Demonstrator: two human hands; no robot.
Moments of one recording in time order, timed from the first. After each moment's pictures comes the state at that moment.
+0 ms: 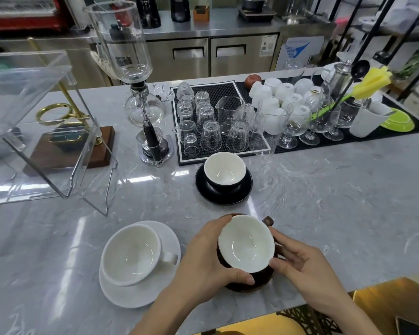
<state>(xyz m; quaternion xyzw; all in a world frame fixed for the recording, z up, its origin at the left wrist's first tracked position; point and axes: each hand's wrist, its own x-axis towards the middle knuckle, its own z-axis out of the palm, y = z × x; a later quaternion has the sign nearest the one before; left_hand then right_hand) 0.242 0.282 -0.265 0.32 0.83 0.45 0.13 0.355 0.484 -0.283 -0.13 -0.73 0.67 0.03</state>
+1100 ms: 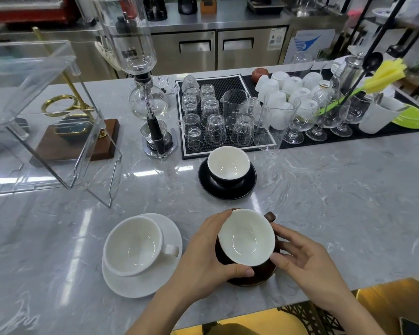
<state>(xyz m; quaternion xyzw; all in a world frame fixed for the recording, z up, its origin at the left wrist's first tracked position) 0.245 0.275 -0.274 0.31 0.83 0.45 0.14 0.355 0.486 -0.281 -0.16 -0.72 0.68 0.04</state>
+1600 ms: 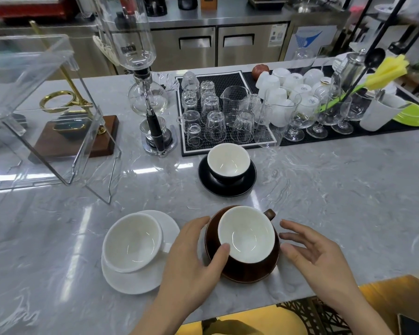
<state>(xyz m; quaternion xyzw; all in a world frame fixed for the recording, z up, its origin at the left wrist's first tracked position) 0.265 0.257 -0.269 0.17 0.87 0.45 0.06 0.363 0.494 -0.277 -0.21 -0.77 0.60 0.09</state>
